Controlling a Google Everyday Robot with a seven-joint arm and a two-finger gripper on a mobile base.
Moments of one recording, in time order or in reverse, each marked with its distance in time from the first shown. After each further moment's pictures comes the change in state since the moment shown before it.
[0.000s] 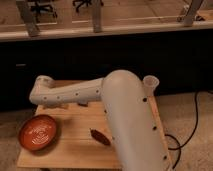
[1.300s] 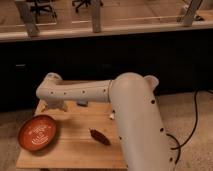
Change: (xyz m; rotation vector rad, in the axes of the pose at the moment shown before) arm -0.019 -0.010 0.001 0.108 -0.117 -0.057
